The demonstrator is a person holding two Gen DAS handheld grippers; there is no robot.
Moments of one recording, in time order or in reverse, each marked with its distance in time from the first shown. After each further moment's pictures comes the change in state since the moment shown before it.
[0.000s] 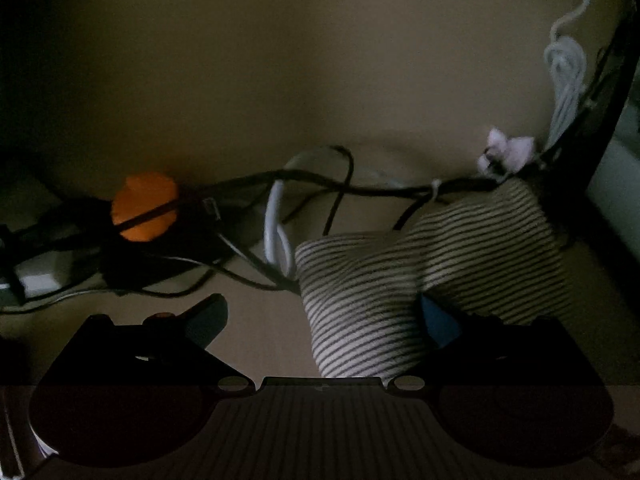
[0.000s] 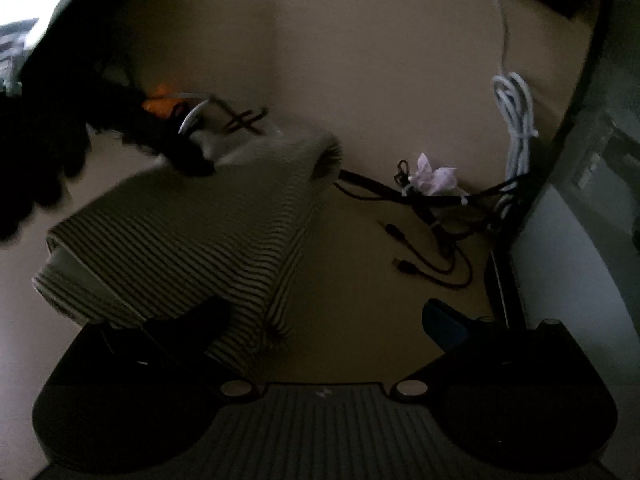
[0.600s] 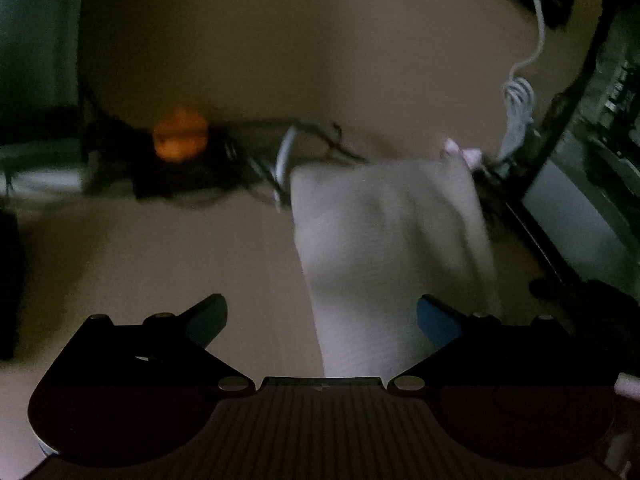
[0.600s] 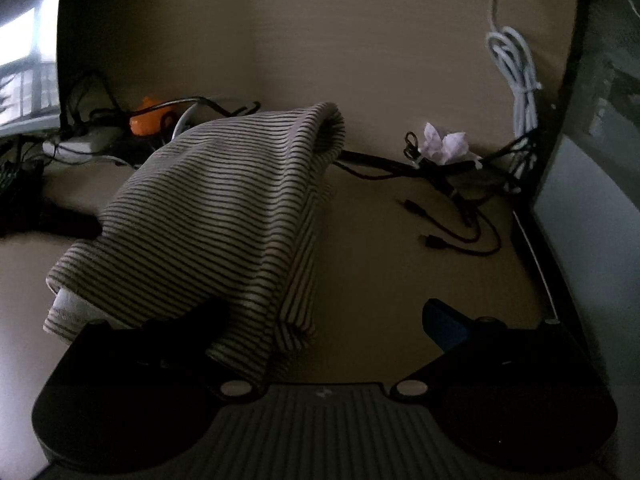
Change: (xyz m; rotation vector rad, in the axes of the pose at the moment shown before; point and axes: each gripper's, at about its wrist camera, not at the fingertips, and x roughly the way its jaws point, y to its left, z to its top) left arm -0.082 0.023 -0.070 -0.190 -0.002 -0.166; right arm 0.014 0.009 -0.003 0.153 0.038 0.011
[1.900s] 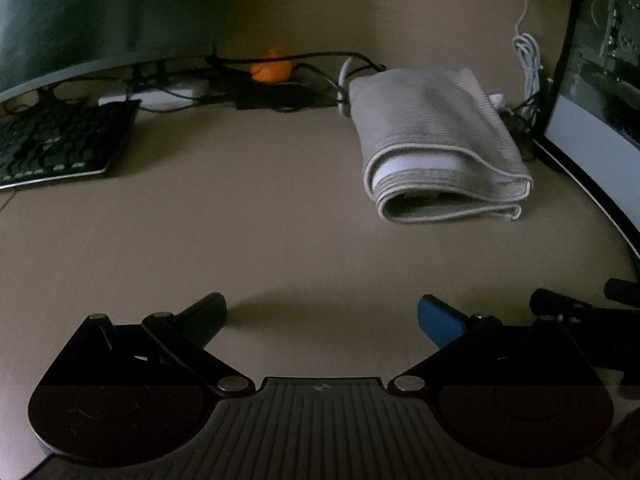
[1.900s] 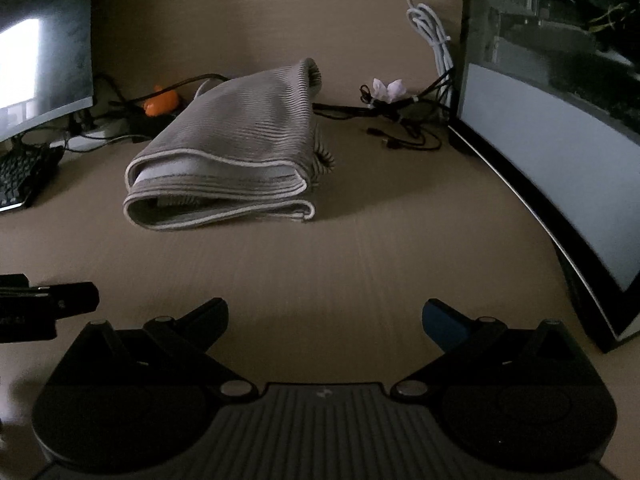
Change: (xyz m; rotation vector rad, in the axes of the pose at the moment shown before) left arm -0.073 -0.033 -0.125 -0.046 -0.098 0.234; right arm -0.088 0.046 -0.105 0.160 -0.028 -0.108
